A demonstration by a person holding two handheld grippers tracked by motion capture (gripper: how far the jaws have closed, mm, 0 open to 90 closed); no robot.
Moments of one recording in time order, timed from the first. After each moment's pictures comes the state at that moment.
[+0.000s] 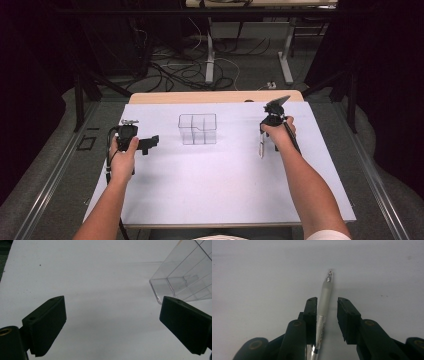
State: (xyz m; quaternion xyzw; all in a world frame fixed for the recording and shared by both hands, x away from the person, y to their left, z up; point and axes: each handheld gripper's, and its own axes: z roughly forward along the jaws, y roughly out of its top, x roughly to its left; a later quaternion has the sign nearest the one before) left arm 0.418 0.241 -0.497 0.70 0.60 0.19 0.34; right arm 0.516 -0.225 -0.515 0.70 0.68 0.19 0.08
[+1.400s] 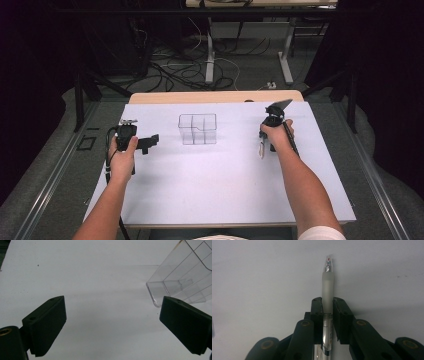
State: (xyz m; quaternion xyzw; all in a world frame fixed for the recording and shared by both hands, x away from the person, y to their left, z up) left arm 0.418 0.244 -0.496 0.70 0.60 0.18 0.35; right arm 0.524 -0.227 -0.529 0.76 0.62 0.18 0.01
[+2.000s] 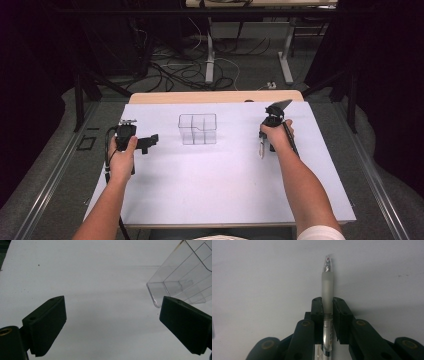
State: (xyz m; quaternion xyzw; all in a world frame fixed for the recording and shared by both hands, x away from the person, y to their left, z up) left arm 0.418 0.245 -0.496 0.69 0.60 0.18 0.35; right arm 0.523 -0.228 -0.530 0.76 0.62 0.18 0.01
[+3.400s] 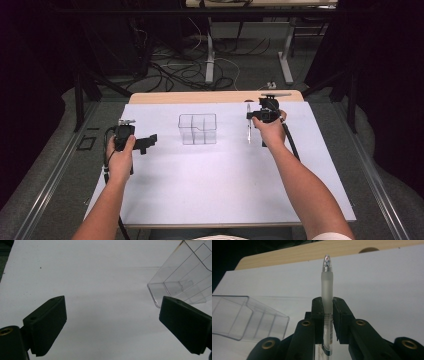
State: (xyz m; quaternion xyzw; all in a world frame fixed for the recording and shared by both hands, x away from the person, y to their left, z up) left arm 0.417 0.249 -0.497 0.69 0.60 0.19 0.36; right arm 0.495 -0.193 -0.475 0.63 0.65 0.41 0.11
